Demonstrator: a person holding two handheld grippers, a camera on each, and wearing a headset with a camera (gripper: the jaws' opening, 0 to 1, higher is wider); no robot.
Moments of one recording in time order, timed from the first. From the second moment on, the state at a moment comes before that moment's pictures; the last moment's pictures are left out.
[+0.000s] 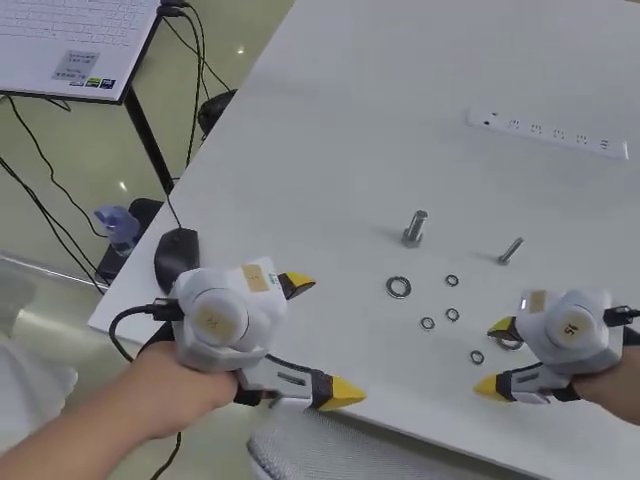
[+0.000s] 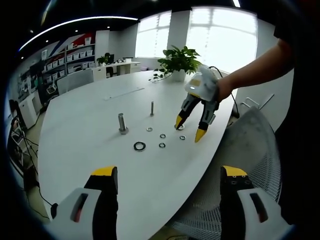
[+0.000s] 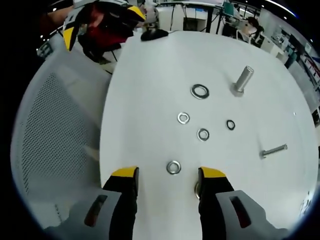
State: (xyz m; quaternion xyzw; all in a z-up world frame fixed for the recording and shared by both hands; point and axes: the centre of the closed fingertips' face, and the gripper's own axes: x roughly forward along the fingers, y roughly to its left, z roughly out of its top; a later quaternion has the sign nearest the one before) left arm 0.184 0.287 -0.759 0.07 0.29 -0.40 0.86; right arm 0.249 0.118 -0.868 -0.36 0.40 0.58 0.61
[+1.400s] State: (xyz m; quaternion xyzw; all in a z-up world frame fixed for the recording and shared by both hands) left arm 0.176 0.292 -0.760 0.07 0.30 -0.41 0.86; right arm 0.256 0.119 -0.878 -0.43 0.46 0.53 0.57
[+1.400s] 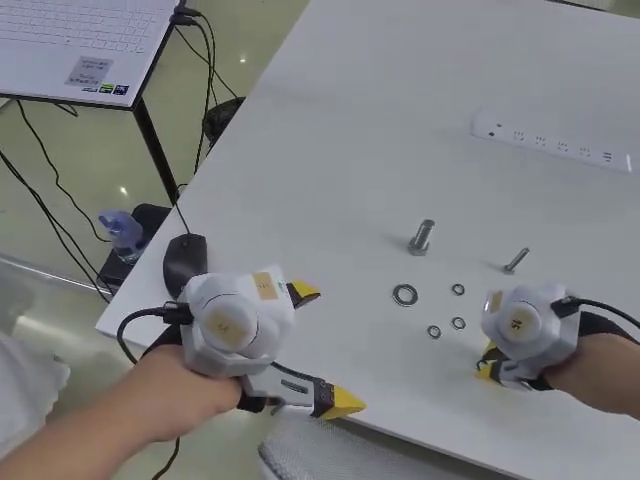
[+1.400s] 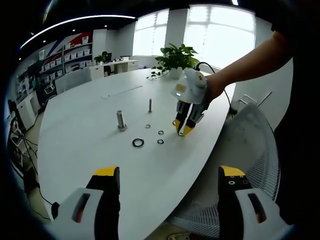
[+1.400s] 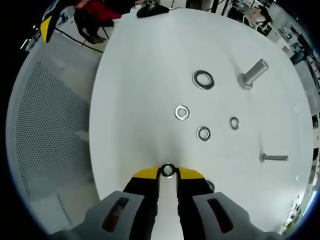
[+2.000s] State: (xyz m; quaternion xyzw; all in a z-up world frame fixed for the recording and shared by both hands) left arm 0.170 0.289 -0.760 0.07 0.30 -0.41 0.86; right arm 0.250 0.116 -0.878 -0.38 0.46 0.53 0.59
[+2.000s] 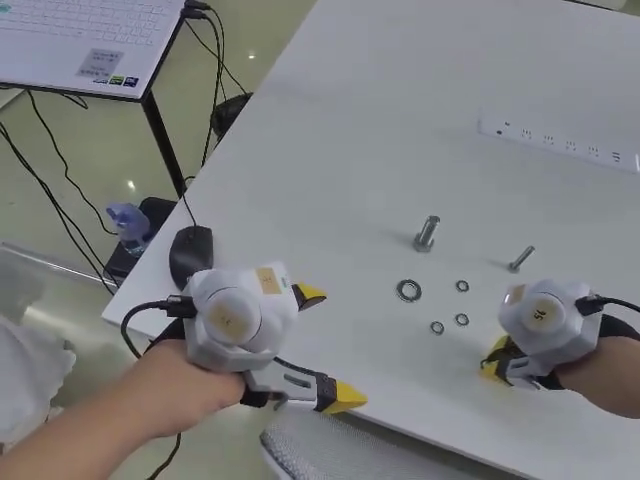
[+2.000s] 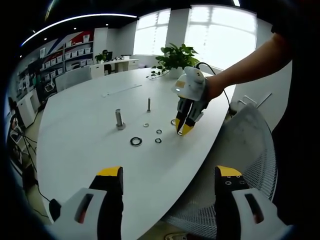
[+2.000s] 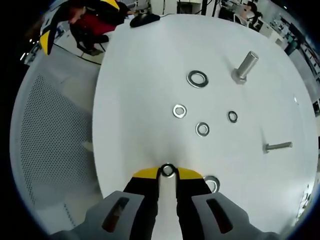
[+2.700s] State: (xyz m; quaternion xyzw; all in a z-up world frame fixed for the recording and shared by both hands) left arm 0.179 0.276 -0.757 0.08 0.30 -0.42 0.85; right arm 0.290 0.070 -0.828 -0.39 0.47 0.51 0.61
